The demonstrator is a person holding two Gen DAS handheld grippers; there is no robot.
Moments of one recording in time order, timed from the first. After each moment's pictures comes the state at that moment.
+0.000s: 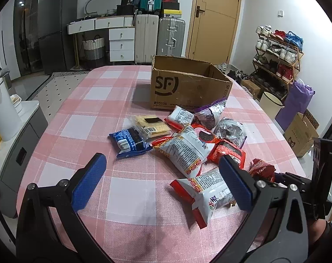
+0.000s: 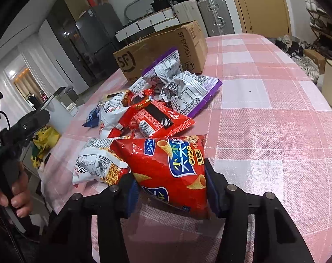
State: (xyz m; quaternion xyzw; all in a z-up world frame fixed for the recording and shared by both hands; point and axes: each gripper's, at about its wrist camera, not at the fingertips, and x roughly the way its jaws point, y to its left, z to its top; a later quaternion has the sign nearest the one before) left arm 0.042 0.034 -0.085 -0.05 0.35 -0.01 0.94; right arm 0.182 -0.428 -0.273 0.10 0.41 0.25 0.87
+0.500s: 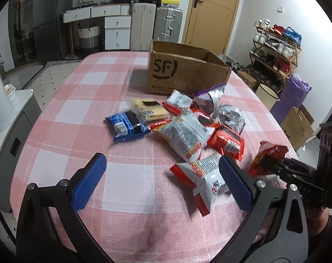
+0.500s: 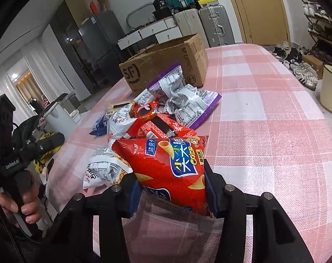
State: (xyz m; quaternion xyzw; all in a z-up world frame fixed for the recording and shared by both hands) left arm 0.039 0.044 -0.103 -0.07 0.38 -0.03 0.92; right arm 0.168 -0.437 -0.255 0.11 0.38 0.26 0.88
